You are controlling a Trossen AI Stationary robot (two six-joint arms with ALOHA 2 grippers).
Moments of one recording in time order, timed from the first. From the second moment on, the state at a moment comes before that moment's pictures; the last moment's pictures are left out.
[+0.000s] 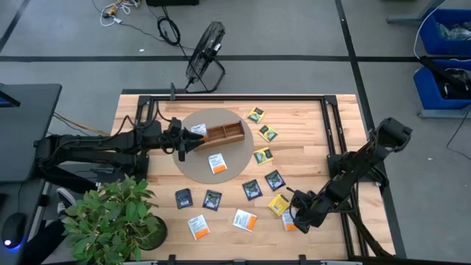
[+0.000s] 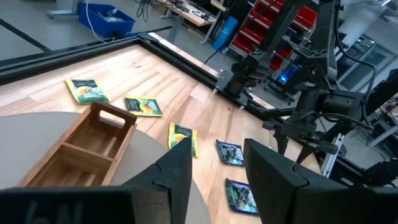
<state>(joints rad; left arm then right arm) 0.20 0.82 0.39 0.26 0.02 -0.49 0.81 1.50 0.55 -0.18 0.10 1.41</state>
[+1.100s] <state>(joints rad) 0.20 0.82 0.39 0.26 0.03 -0.51 0.83 1.43 0.83 -0.74 0.24 1.22</state>
